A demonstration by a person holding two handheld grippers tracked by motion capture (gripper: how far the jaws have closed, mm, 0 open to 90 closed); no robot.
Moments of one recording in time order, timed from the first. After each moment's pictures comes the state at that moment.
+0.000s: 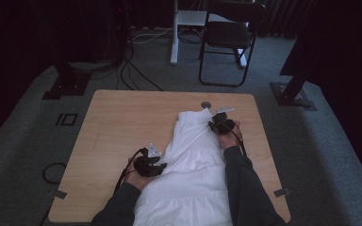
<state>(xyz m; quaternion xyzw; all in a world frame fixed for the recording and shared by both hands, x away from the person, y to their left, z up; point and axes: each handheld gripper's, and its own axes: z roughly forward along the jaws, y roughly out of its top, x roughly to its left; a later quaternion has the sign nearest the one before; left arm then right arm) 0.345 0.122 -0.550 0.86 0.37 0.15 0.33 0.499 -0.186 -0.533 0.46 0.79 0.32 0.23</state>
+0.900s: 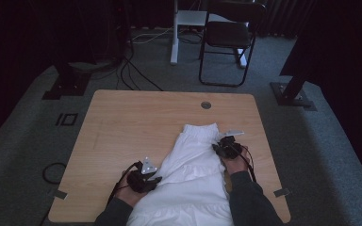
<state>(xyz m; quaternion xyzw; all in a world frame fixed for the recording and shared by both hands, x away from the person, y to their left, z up) 0.298 0.134 -0.544 0.87 0.34 0.16 0.32 0.415 -0.205 -0.552 0.49 0.79 0.33 0.18</state>
